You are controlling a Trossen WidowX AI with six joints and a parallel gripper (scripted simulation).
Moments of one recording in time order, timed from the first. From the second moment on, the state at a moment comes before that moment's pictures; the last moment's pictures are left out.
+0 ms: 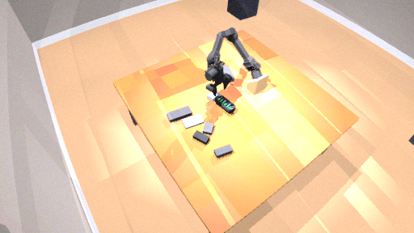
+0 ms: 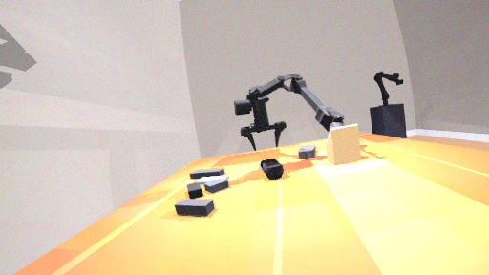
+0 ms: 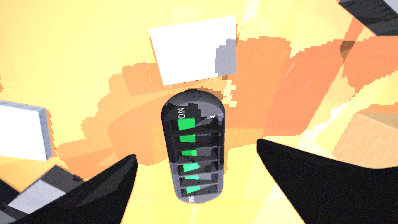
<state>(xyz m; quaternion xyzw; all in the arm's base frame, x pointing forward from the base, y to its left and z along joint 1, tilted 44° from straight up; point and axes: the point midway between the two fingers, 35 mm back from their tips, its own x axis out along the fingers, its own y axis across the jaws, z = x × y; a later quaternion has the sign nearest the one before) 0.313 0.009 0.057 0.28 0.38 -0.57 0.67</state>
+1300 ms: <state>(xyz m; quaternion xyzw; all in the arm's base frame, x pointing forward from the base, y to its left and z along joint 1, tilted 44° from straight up) 0.319 -0.029 0.016 0.29 0.38 -0.58 0.66</state>
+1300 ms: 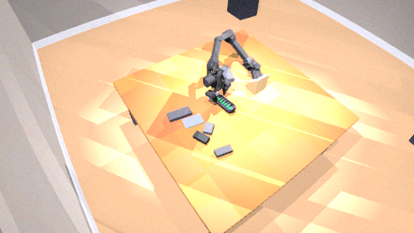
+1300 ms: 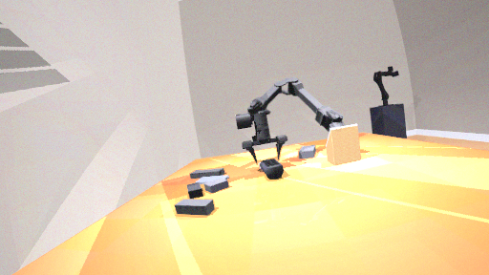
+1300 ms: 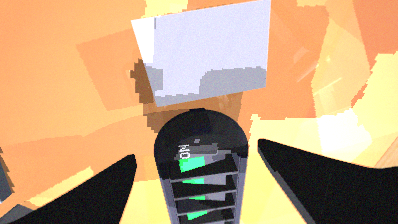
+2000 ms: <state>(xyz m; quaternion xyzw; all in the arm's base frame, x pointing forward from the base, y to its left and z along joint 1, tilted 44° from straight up) 0.317 -0.032 0.013 0.28 0.38 -0.58 0.66</state>
